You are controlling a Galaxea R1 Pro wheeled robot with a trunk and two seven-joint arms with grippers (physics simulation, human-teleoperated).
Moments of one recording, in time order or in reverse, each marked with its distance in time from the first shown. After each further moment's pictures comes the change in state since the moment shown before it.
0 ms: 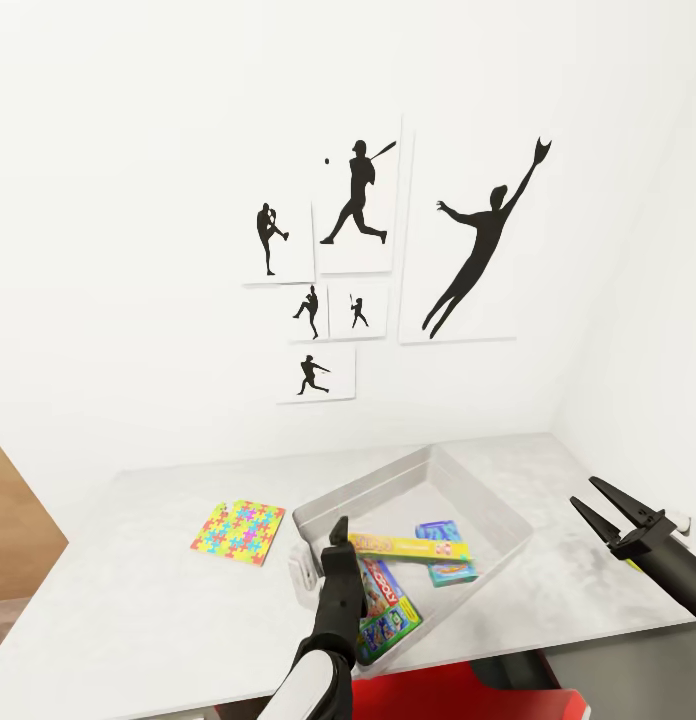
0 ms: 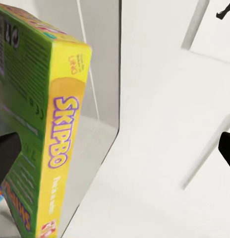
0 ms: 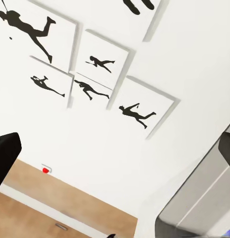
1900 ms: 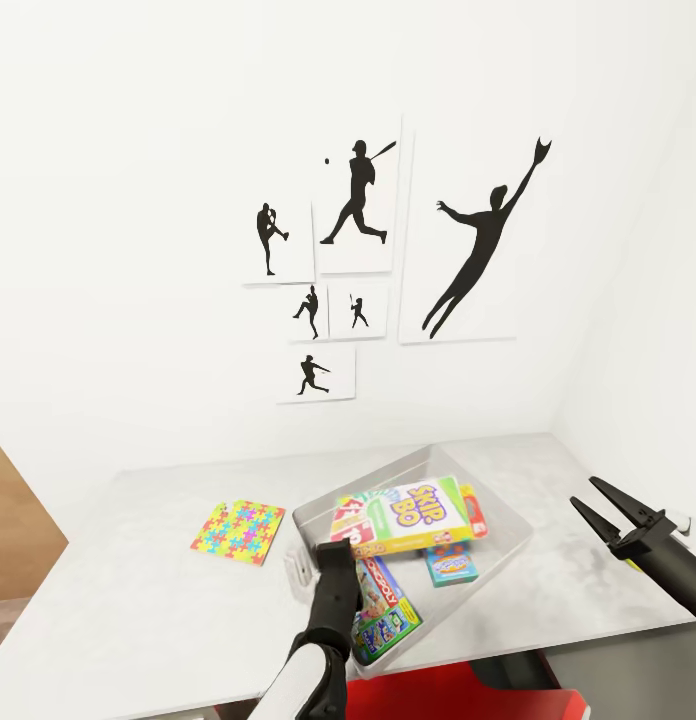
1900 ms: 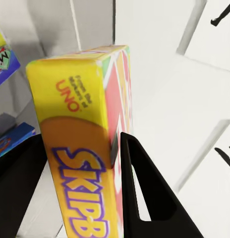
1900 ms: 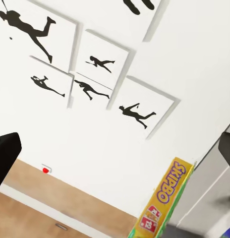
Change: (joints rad) left arm 0.002 0.000 0.034 -0.008 0.008 0.024 -0.009; right arm 0.000 0.000 0.000 0.000 0.000 0.000 0.000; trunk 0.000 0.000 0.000
